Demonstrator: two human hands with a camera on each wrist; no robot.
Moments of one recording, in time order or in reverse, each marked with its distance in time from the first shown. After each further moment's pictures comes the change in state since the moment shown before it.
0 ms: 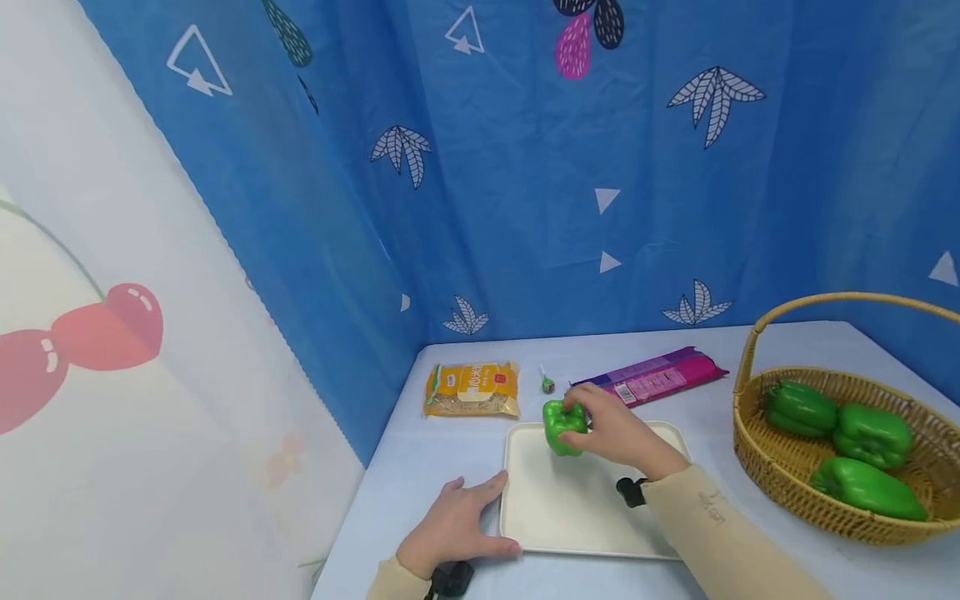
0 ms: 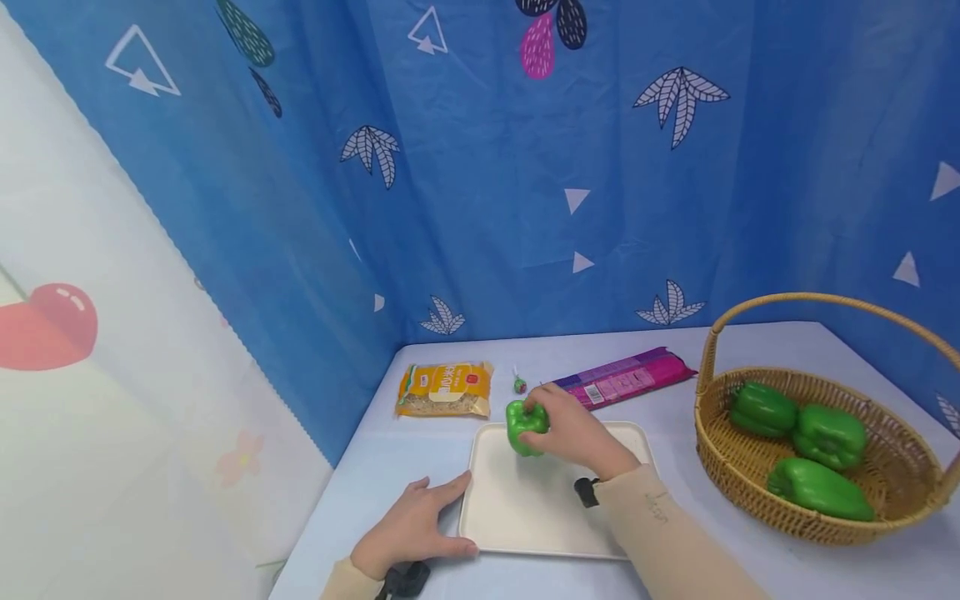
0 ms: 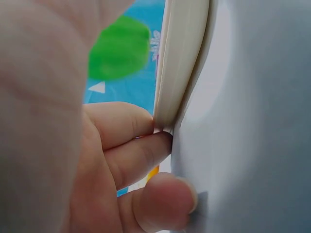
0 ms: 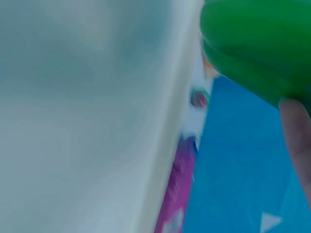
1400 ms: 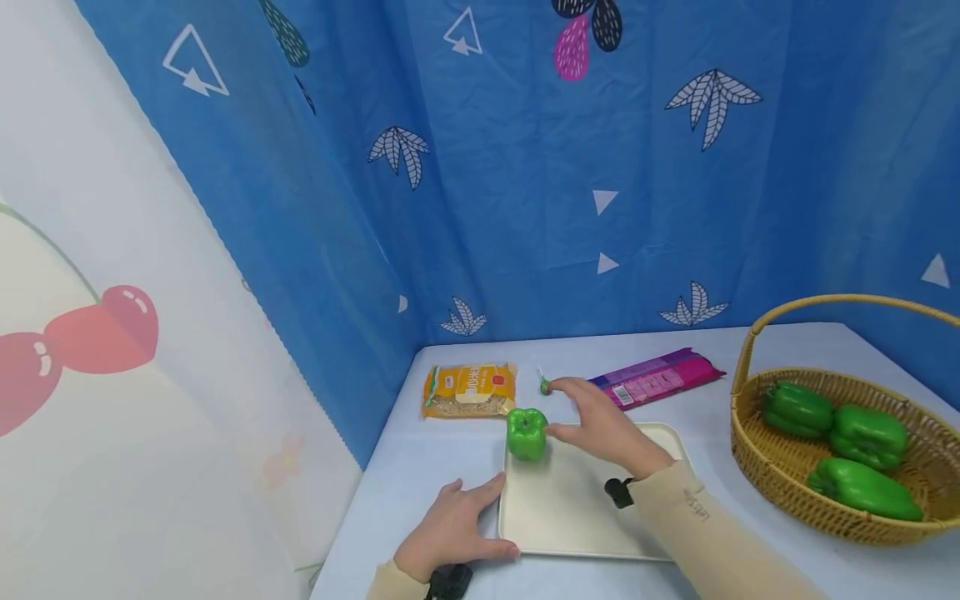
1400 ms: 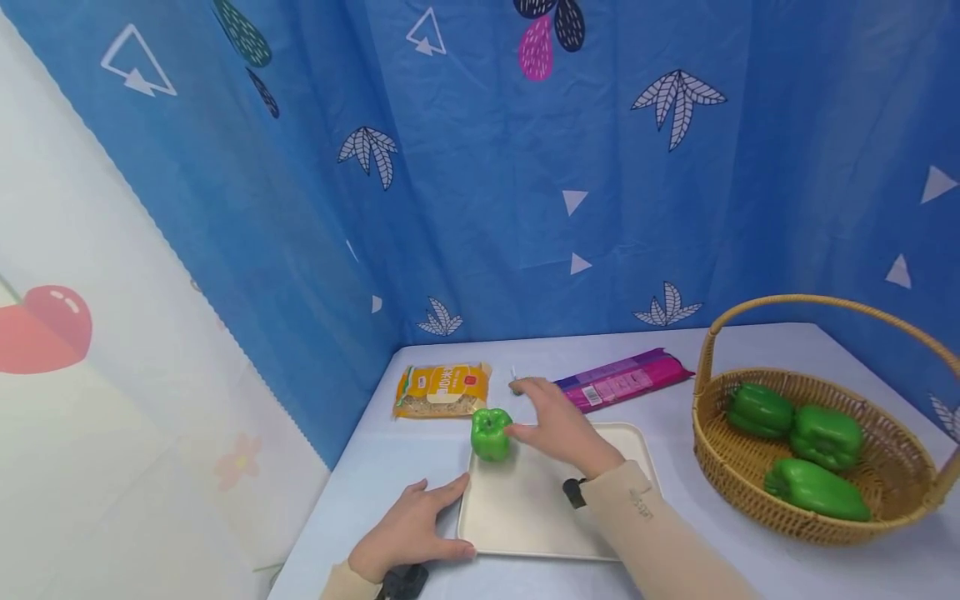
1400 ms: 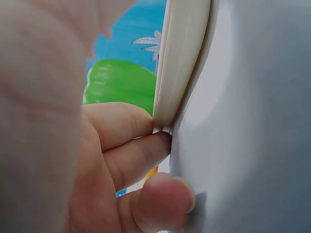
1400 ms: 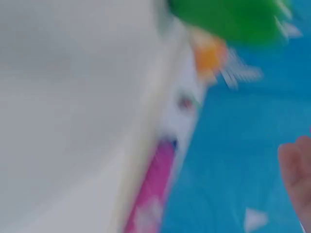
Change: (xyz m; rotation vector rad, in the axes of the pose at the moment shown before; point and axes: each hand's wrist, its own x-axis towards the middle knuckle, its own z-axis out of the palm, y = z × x) left_hand -0.001 0.001 -0.005 0.004 -0.007 -0.005; right_hand 0.010 -0.013 0.007 -0.058 0.065 -0.015
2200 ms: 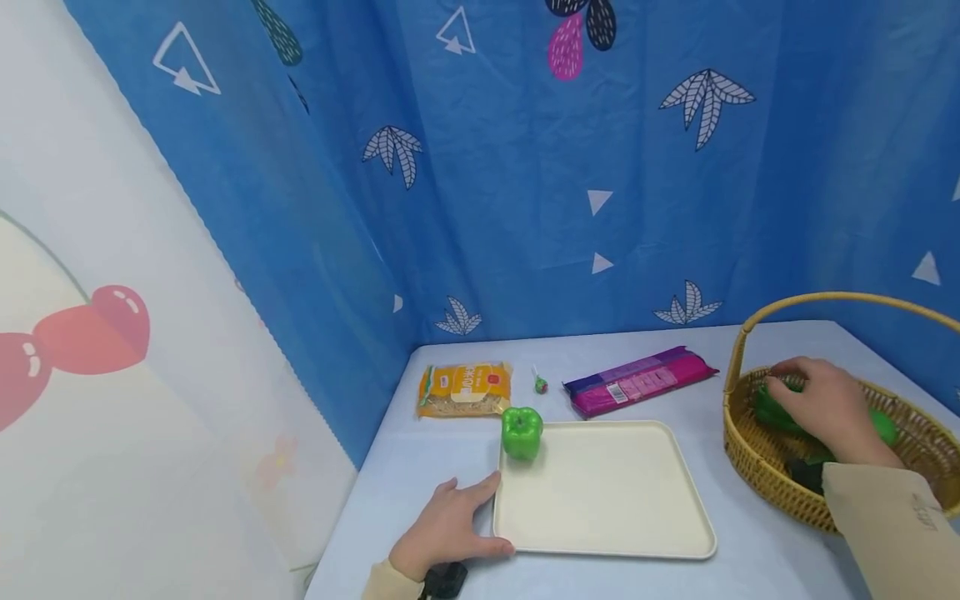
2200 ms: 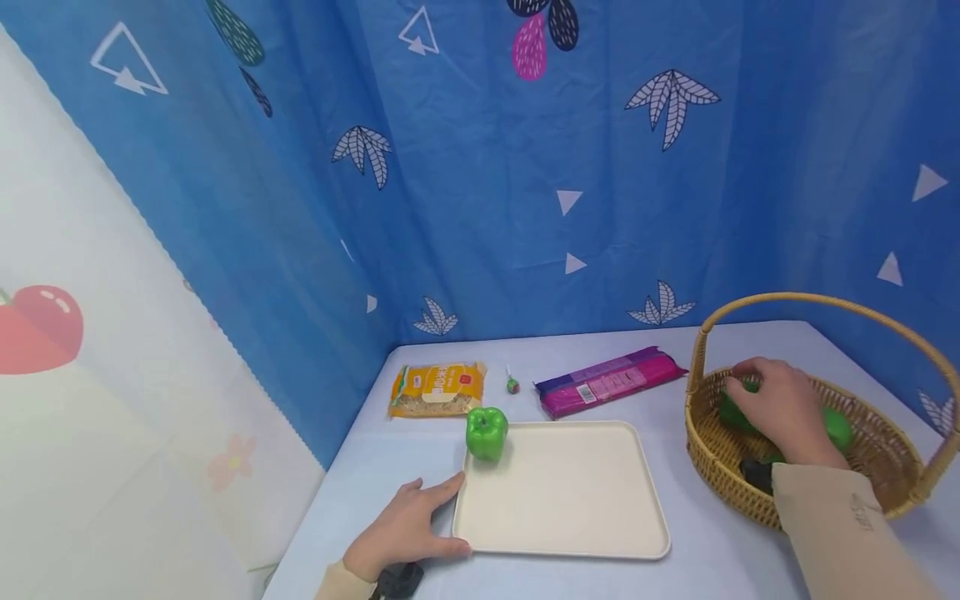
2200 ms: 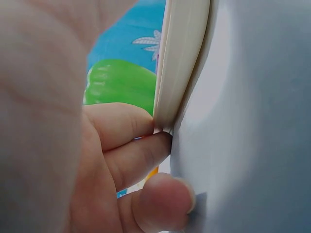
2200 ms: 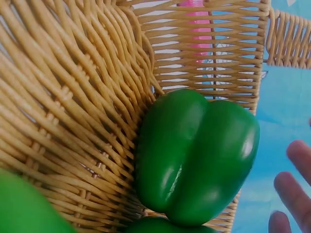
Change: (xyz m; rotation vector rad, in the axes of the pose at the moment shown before) left_hand 0.001 0.000 -0.002 -0.026 -0.026 -0.016; right_hand -0.104 0.179 -0.174 -0.276 0.282 0.413
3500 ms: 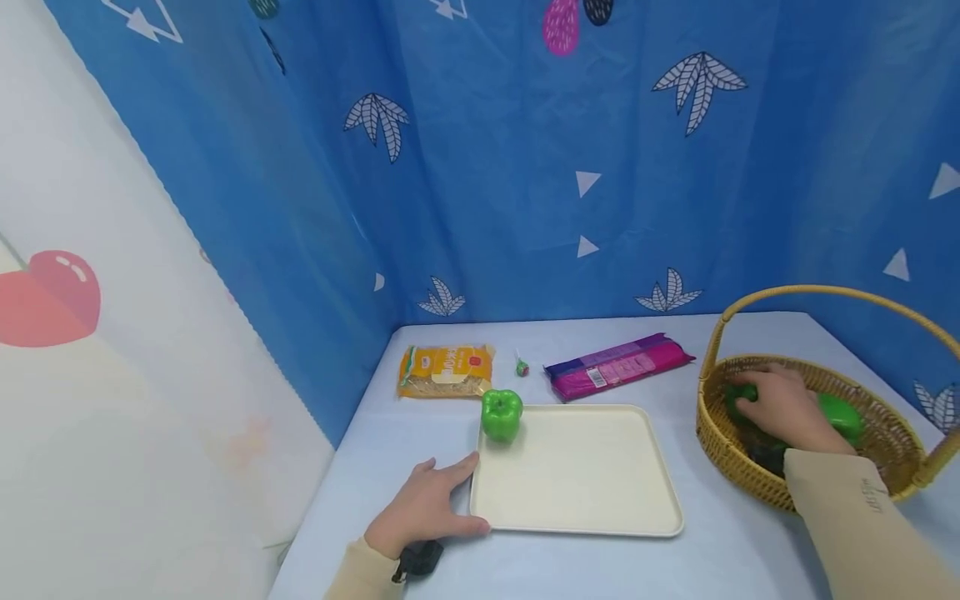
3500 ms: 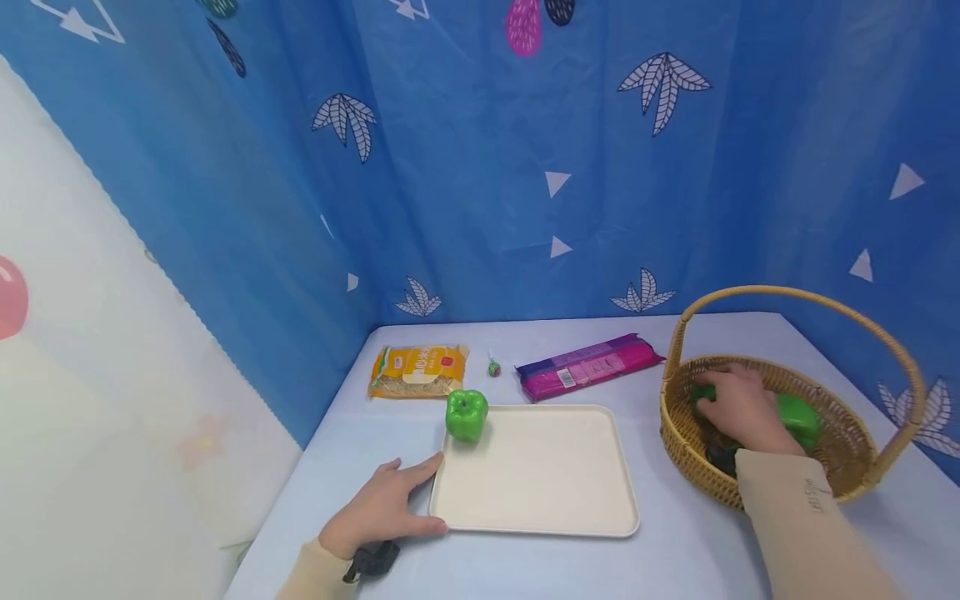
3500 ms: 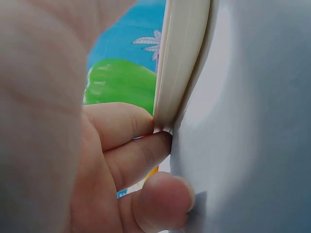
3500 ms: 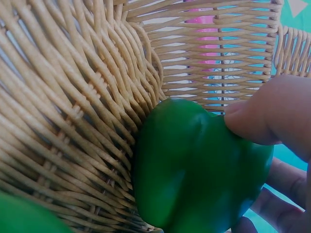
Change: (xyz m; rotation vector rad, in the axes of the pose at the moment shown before) left_hand -0.001 0.003 -0.004 -0.010 0.016 0.013; right_hand 0.000 0.003 0.009 -0.189 -0.244 -0.037
